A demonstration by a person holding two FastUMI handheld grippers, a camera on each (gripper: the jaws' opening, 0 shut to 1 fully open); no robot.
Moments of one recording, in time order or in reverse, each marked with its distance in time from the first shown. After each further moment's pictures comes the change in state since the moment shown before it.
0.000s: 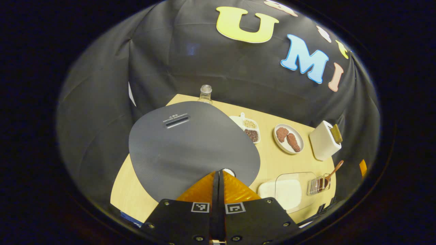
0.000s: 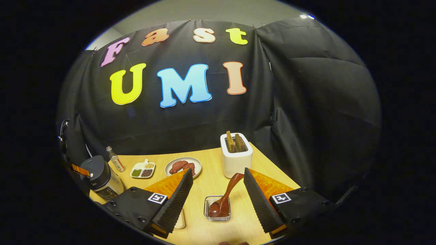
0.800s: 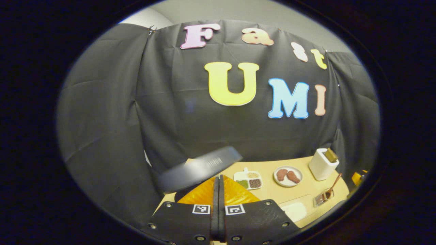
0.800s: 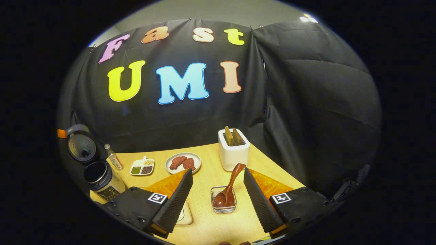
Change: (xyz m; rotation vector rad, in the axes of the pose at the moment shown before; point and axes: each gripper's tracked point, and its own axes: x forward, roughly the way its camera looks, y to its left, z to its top) left arm -0.176 0.013 0.145 0.155 -0.520 -0.003; right arm -0.041 0.032 -0.008 0.004 0.013 -0.102
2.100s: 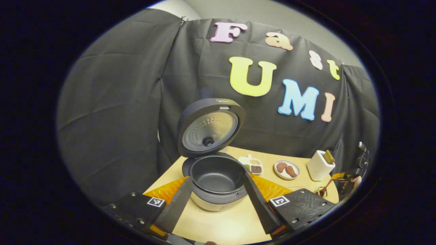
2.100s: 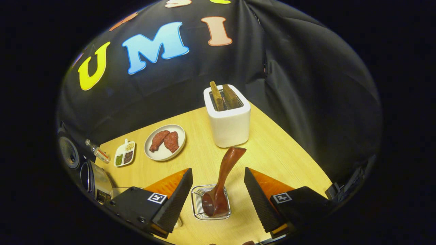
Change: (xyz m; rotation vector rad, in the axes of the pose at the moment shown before) left arm -0.079 0.019 -0.110 -0.134 0.085 0.126; right arm 0.152 -0.043 -0.087 0.097 0.435 0.018
